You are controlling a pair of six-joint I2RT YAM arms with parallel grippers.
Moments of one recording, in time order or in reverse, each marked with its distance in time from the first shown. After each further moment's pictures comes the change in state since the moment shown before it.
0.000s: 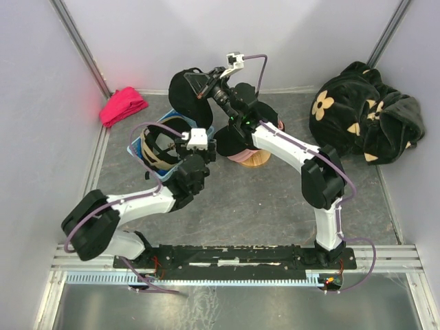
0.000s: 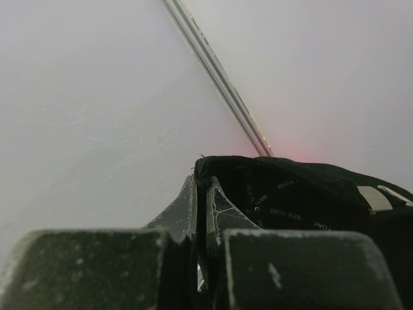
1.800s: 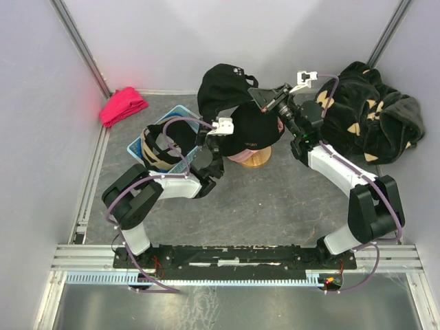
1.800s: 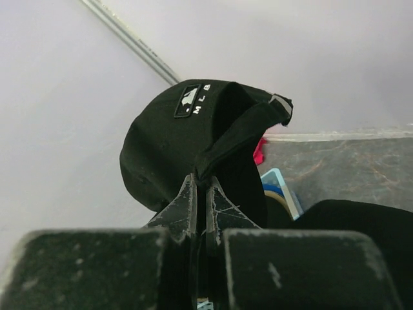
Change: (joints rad) left arm -0.013 0.399 0.228 0.658 -0.154 0.694; right arm -0.325 -0.505 -0.671 0.066 -0.182 0.236
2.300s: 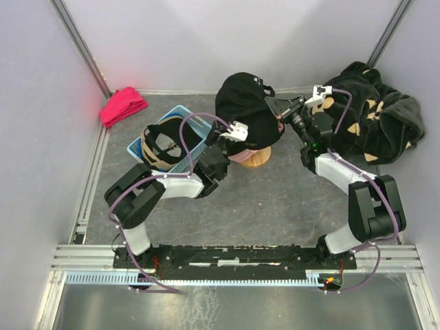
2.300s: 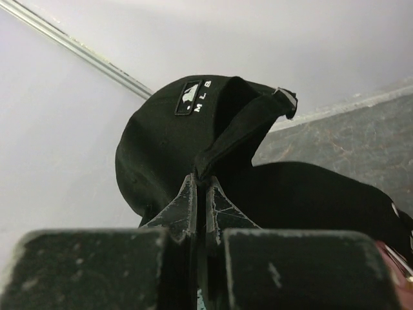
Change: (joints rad) left arm -0.015 0.030 0.042 -0.218 0.183 0.003; right arm -0.142 0.000 -0.176 0.127 -0.018 0.134
